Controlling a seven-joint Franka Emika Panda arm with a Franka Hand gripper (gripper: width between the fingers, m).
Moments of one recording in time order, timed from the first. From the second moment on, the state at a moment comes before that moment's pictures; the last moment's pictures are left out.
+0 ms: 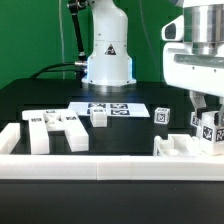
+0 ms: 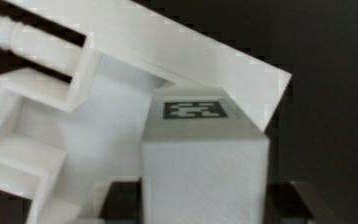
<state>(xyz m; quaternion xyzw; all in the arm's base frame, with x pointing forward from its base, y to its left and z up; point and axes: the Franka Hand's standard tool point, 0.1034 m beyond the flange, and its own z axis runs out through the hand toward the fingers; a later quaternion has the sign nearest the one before) 0.640 0.118 0.082 -0.81 0.58 0.00 0.05</state>
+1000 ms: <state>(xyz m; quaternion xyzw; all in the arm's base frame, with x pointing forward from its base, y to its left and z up) 0.638 0.119 0.082 -0.71 0.70 0.03 0.06</state>
